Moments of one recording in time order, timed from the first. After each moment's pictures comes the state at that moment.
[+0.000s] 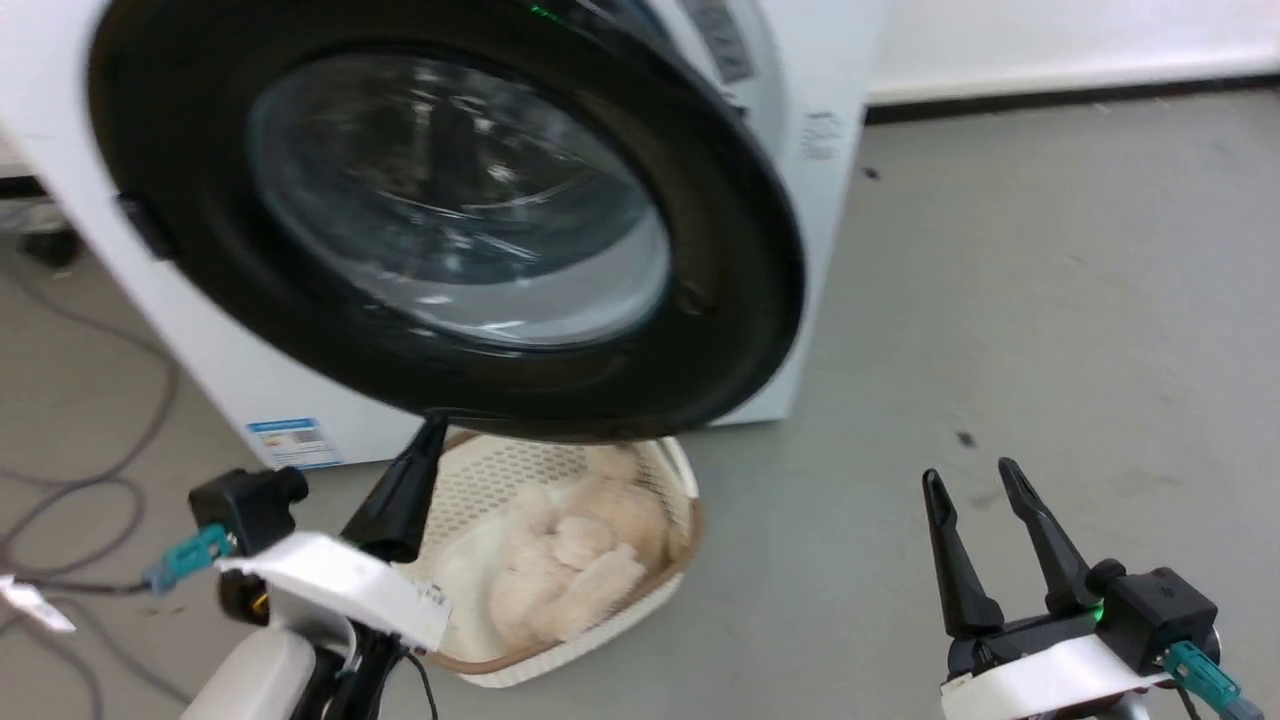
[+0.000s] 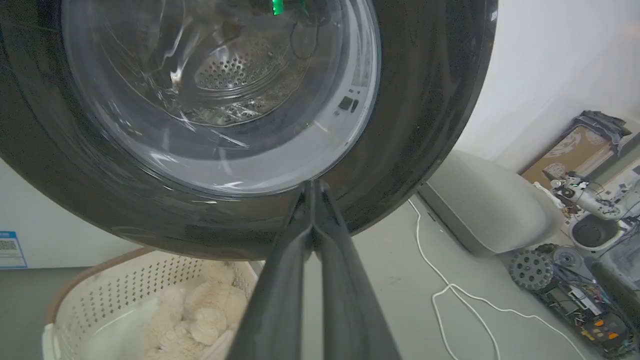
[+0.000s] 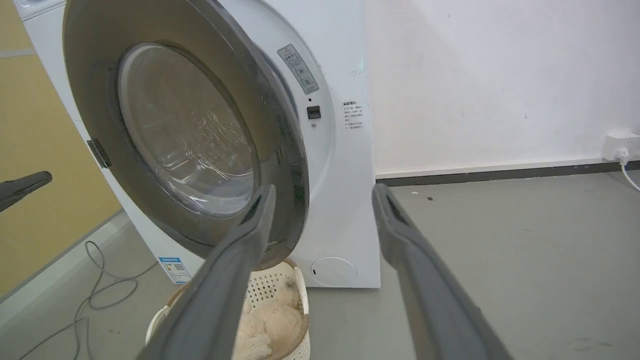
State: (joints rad) left arm -0.29 0.40 -0.45 0.24 -0.96 -0.10 -0.20; right arm -0.02 -0.05 0.10 0.07 0.20 0.13 -0.26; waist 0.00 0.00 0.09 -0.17
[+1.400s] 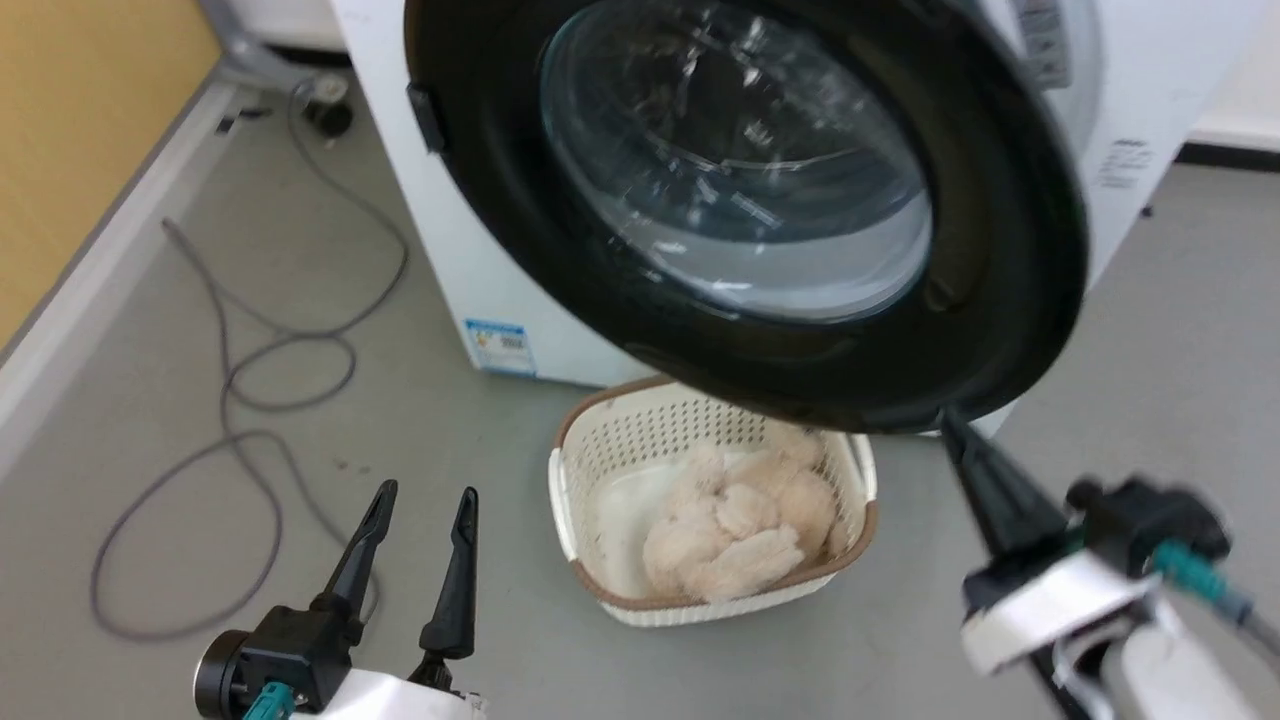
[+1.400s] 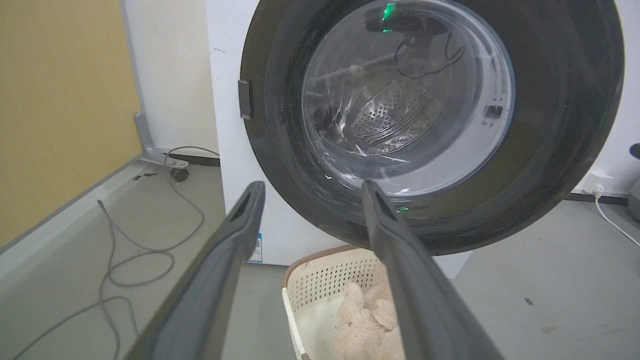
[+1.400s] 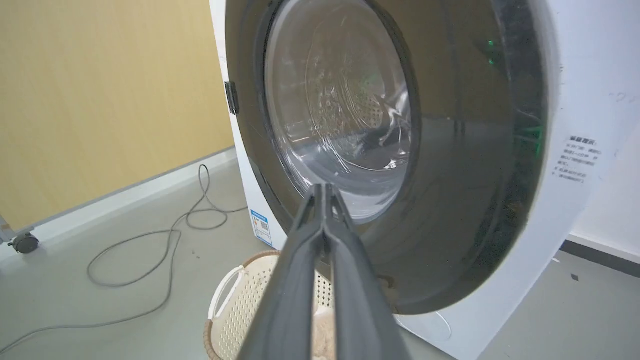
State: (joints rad) left arm 0.03 0.07 -0.08 0.00 -0.17 -0.12 -0.26; right arm -0.19 -0.23 0.22 0.15 0.22 0.13 -0.22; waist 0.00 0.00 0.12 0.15
